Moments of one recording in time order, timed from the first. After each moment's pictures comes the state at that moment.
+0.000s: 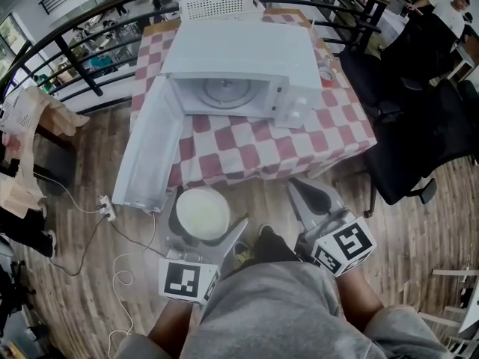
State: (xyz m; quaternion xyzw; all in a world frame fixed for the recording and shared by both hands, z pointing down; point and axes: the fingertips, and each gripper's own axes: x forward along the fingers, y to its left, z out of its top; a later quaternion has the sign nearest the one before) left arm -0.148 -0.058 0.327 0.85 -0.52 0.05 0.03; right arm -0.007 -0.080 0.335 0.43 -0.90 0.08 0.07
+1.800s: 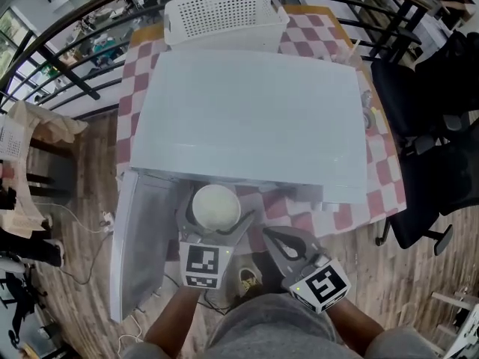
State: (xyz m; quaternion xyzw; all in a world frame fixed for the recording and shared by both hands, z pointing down) left arm -0.135 -0.352 0.461 0.82 -0.52 0.19 0.10; right arm -0.061 -0.275 0.437 0.32 -0.92 0.17 0.13
